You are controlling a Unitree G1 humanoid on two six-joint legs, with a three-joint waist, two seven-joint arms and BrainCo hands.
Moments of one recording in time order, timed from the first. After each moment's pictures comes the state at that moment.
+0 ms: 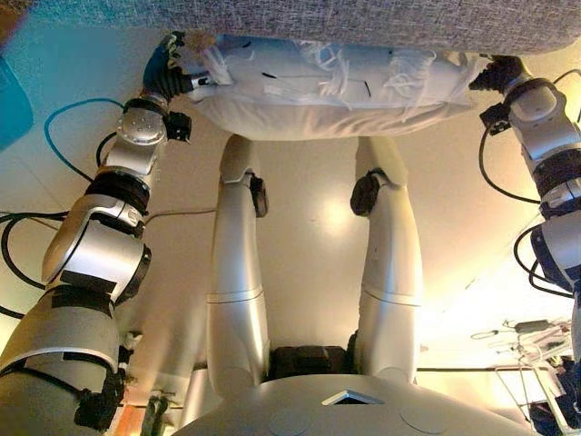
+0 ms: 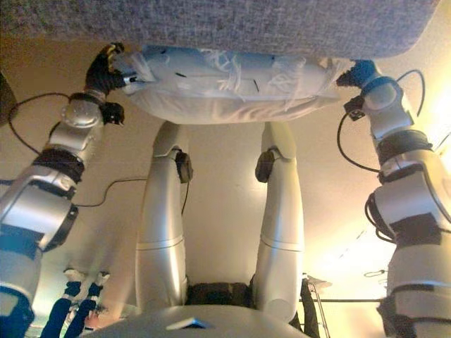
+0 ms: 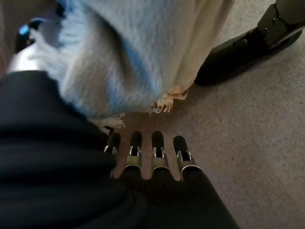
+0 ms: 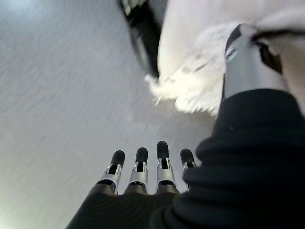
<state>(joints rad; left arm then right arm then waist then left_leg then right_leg) -1.03 0.61 -0.57 1.08 -0.54 -0.25 0.03 -1.14 -0.75 0.64 1.16 0.22 -0.10 0.12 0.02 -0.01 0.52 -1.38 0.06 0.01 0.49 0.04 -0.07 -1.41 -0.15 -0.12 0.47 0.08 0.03</state>
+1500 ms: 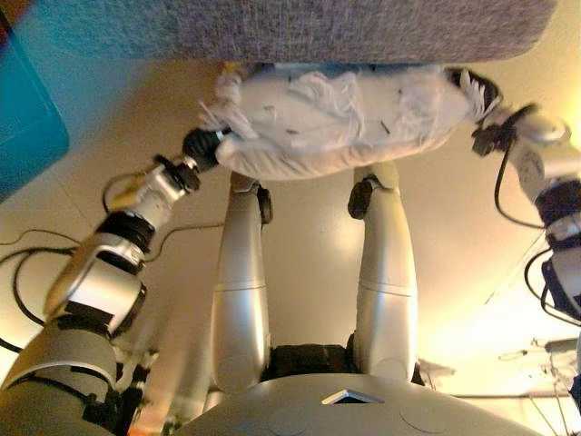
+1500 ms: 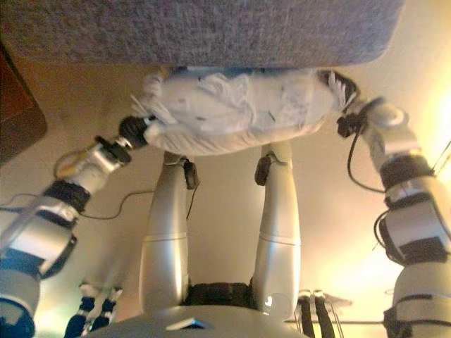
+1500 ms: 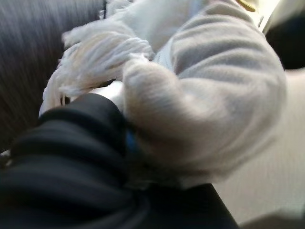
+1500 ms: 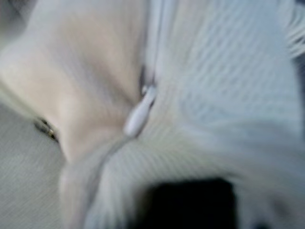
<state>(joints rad) -0.58 0.57 -0.49 0.84 -1.32 0.01 -0.74 -0.69 -0.80 0.46 0.69 0.74 -0.15 0.49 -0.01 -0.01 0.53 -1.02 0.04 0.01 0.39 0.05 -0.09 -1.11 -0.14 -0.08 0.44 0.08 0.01</state>
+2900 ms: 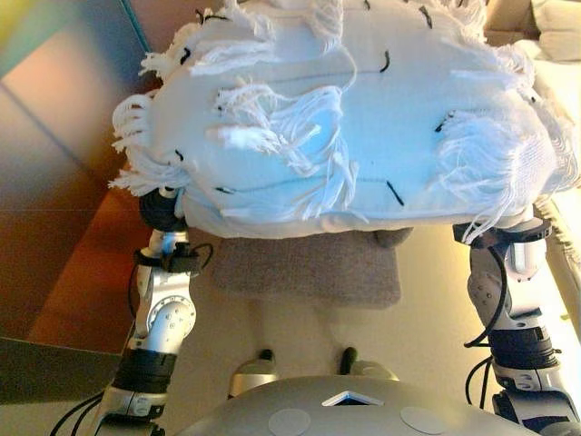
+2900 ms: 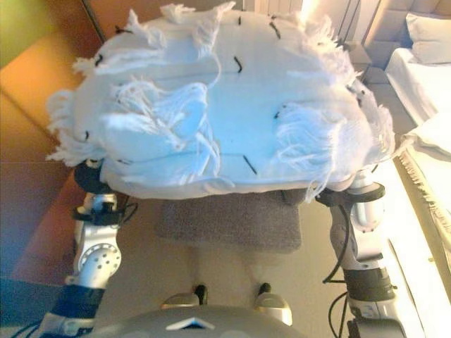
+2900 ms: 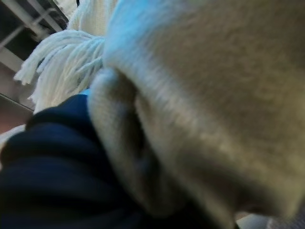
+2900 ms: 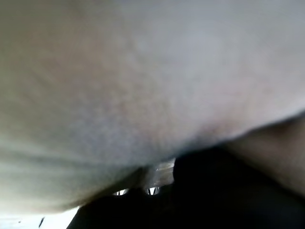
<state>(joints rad) 0.02 0.36 -0.15 -0.14 -1.09 -0.43 -0.38 -0.08 -0.47 0.03 -0.28 0.56 -0.47 0.13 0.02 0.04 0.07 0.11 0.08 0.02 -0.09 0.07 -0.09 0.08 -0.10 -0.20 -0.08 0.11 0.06</state>
